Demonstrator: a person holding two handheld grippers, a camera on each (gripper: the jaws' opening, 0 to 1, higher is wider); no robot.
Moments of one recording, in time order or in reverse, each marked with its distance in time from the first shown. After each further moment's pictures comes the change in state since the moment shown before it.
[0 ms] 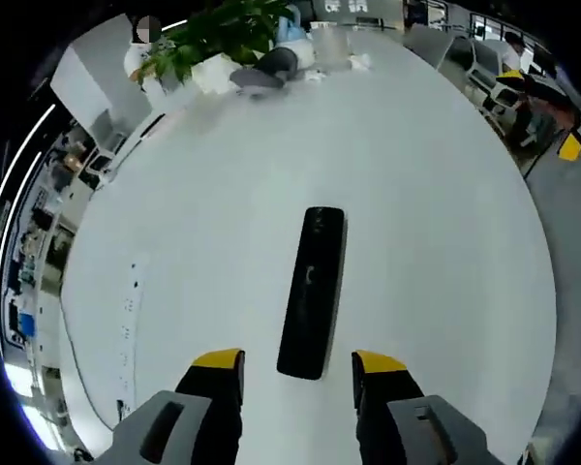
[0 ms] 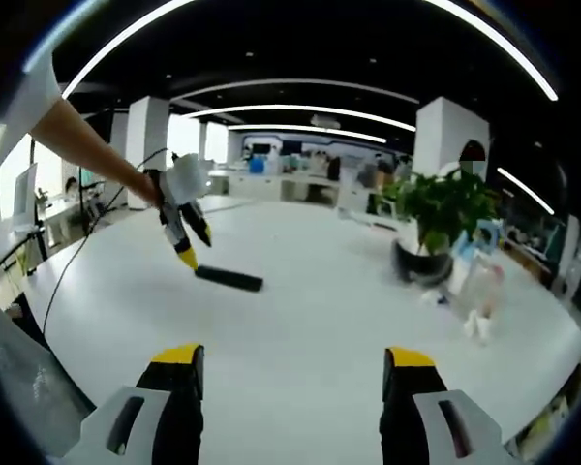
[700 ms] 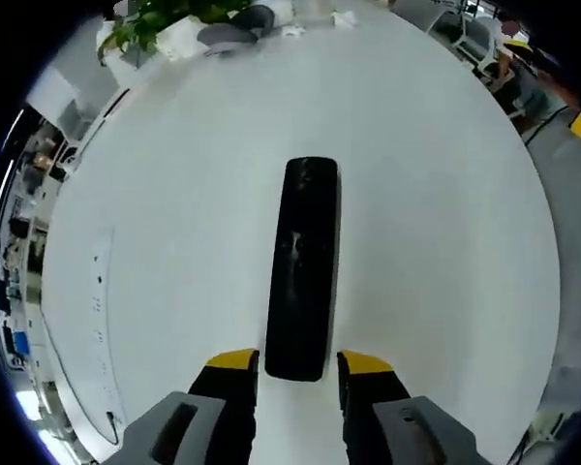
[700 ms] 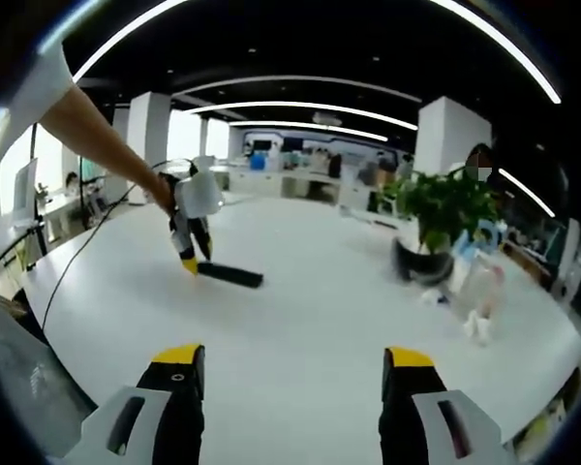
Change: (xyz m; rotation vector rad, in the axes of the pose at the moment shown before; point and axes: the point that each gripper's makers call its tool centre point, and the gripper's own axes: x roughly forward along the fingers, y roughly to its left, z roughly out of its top) left arm 0.026 -0.009 -0.023 0.087 0.147 -0.120; right arm 0.000 0.002 -0.003 -0.016 0.016 0.001
